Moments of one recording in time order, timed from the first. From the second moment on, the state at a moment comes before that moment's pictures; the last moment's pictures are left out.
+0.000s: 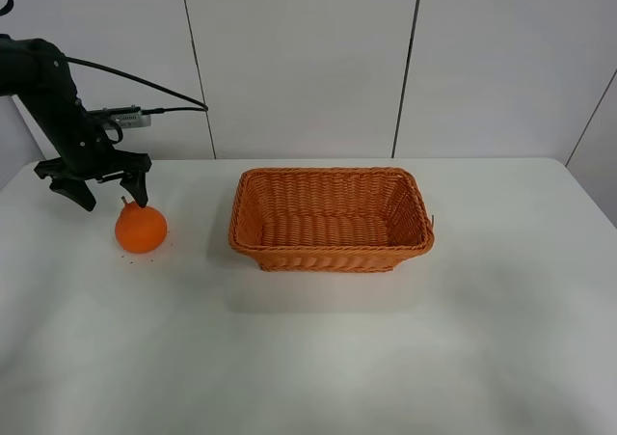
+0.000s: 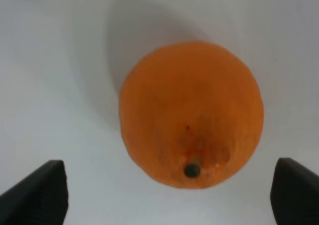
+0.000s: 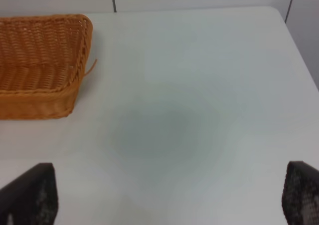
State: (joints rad) left arm 0.03 2.14 -1.69 -0.03 0.99 0.03; right arm 0.00 0.00 -0.50 0.02 1.03 -0.01
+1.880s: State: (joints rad) left arm -0.08 2.15 -1.69 0.05 0.98 0.03; right arm 0.00 0.00 -0.50 0.02 1.03 -0.01
